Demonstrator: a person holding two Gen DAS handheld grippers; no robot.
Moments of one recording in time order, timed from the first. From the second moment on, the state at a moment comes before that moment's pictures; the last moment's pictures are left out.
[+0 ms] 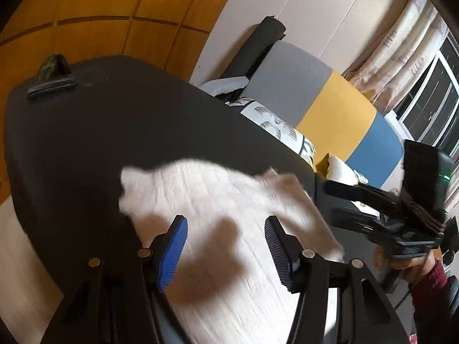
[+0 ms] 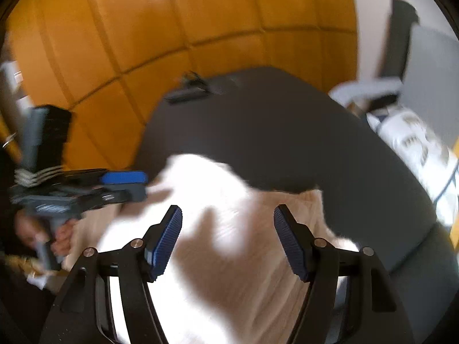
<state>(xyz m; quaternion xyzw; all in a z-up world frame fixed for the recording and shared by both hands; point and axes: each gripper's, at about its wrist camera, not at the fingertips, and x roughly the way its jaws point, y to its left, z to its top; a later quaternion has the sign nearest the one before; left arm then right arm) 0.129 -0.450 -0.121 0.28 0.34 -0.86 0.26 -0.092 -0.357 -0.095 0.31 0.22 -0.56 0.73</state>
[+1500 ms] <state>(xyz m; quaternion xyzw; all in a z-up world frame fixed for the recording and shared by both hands) 0.245 -0.318 -0.036 0.23 0.20 -0.84 0.46 0.088 -0.256 -0.039 0.23 0.18 -0.83 0.47</state>
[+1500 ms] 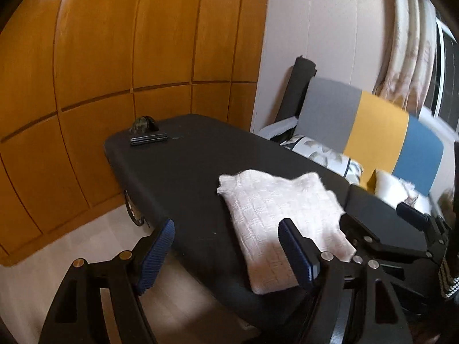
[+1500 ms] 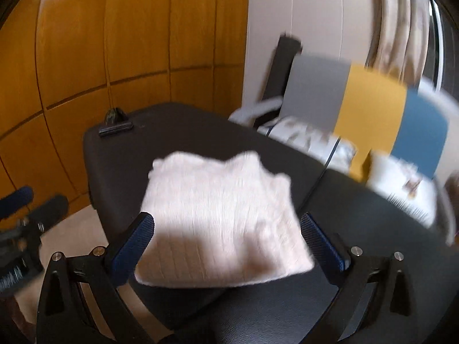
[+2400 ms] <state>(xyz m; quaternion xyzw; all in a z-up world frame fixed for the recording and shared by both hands) 0.208 -0.309 -0.032 0.28 0.15 -0.83 0.46 0.068 -0.249 -0.041 0.24 0.15 -0.84 0.47</state>
